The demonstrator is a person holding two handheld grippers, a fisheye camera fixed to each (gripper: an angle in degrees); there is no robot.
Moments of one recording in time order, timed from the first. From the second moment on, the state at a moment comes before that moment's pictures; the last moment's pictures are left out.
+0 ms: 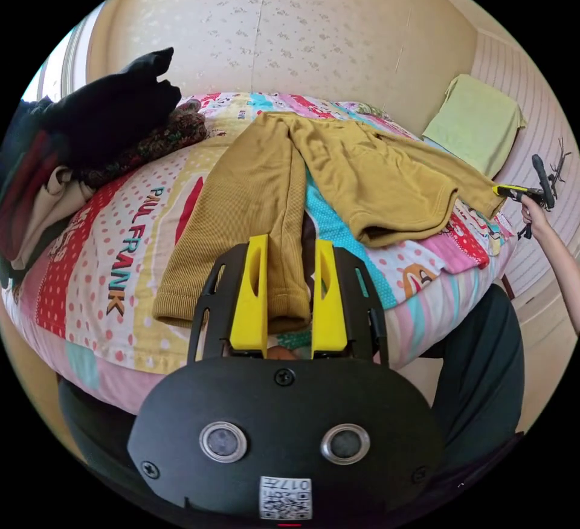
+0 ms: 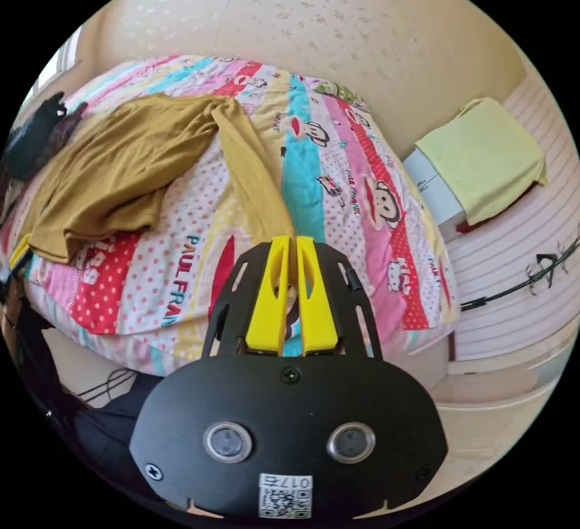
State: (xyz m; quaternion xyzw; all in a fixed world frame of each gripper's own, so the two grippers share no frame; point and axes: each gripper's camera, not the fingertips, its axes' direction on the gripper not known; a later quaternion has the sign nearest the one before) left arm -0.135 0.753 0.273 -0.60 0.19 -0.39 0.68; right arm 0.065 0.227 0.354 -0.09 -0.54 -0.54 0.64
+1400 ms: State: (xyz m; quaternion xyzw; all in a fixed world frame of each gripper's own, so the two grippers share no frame) left arm -0.260 0.762 0.232 -0.51 0.22 -0.50 0.66; right arm 0.243 0.423 0.313 -0.09 -0.71 -0.29 0.64
